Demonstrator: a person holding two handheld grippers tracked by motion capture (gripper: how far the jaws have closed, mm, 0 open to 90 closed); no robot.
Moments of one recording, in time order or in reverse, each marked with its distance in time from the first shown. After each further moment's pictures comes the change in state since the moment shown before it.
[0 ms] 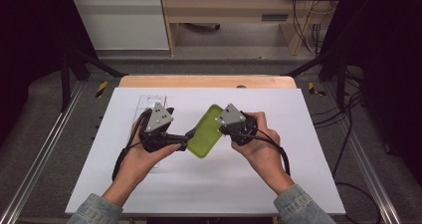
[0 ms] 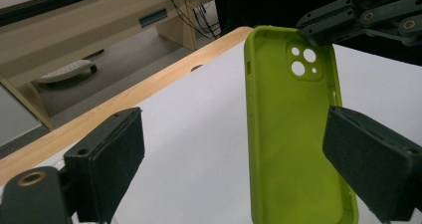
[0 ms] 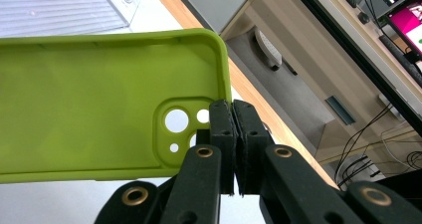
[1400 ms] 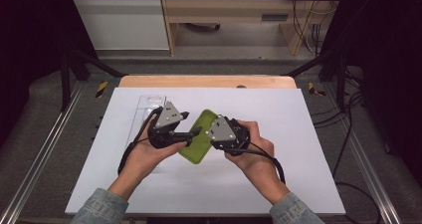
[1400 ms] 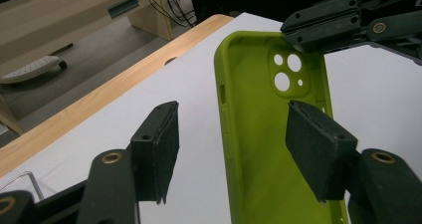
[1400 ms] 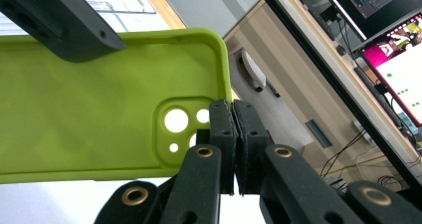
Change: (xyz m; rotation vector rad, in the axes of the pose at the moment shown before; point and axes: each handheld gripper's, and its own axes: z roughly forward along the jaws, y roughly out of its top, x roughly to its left) left arm -0.005 0.007 0.016 0.051 -0.103 0.030; right arm 0.030 0.005 -0.014 -0.071 -0.059 -0.095
